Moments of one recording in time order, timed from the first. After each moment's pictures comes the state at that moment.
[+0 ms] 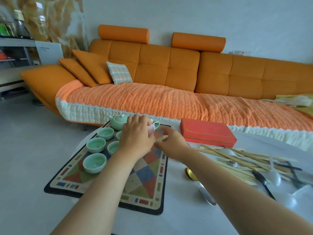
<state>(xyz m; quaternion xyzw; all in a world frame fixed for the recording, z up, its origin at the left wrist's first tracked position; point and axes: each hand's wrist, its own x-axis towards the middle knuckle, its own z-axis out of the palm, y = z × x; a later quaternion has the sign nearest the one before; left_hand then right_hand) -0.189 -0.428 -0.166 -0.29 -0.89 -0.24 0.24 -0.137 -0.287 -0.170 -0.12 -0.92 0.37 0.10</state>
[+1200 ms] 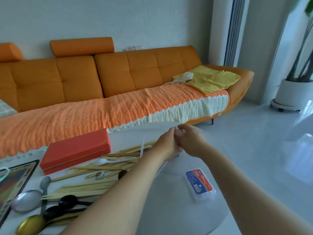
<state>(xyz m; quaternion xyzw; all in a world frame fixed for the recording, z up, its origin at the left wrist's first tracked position) 0.049 0.021 -0.179 -0.55 -0.76 -0.29 -0.18 0.148 0.100 -0.186 -0.39 -0.81 0.35 0.26</state>
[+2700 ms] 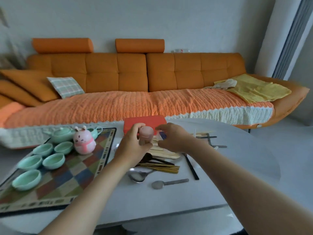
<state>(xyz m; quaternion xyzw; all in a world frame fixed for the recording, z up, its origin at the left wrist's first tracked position) -0.053 -0.297 -0.161 -0.39 -0.80 -0.46 0.02 0.040 -0.145 -0.121 -0.16 -0.97 0.17 0.10</state>
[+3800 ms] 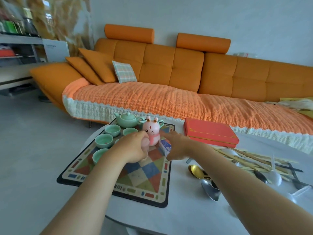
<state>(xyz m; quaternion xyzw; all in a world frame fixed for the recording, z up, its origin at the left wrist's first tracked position) -0.178 -0.475 -0.163 -0.28 -0.93 -0.22 -0.06 -0.143 -0.272 -0.166 -0.04 -0.99 0.06 -0.10</state>
